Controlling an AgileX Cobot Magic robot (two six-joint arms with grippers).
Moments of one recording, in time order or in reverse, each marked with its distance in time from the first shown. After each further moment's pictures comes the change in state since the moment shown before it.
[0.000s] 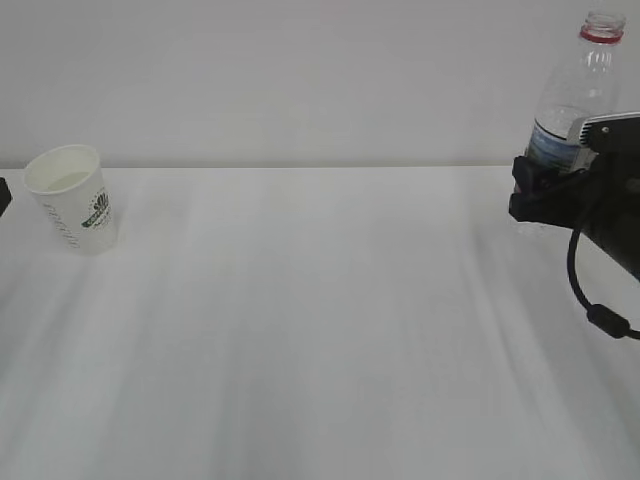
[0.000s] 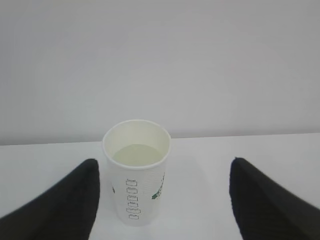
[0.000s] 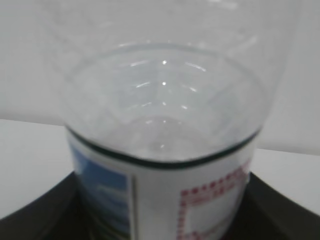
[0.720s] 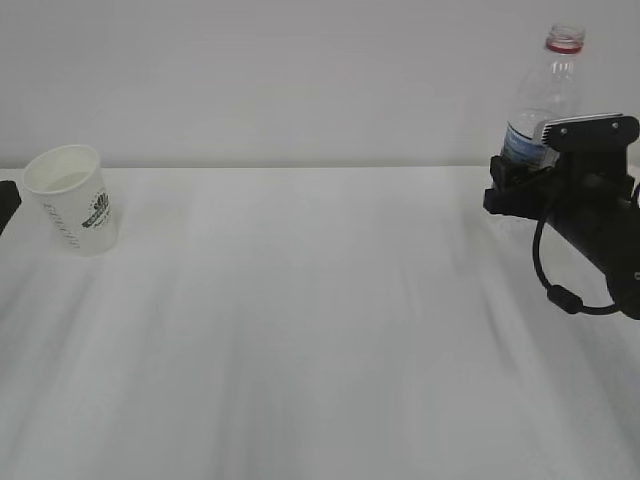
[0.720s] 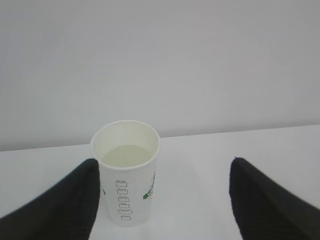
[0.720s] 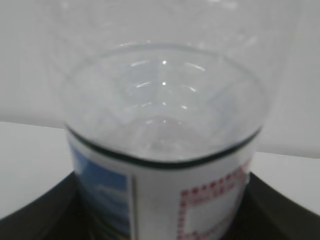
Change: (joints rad) left arm 0.000 0.000 0.000 0.048 0.000 0.000; right arm 0.000 0.178 -0.167 0.000 -0.005 0.000
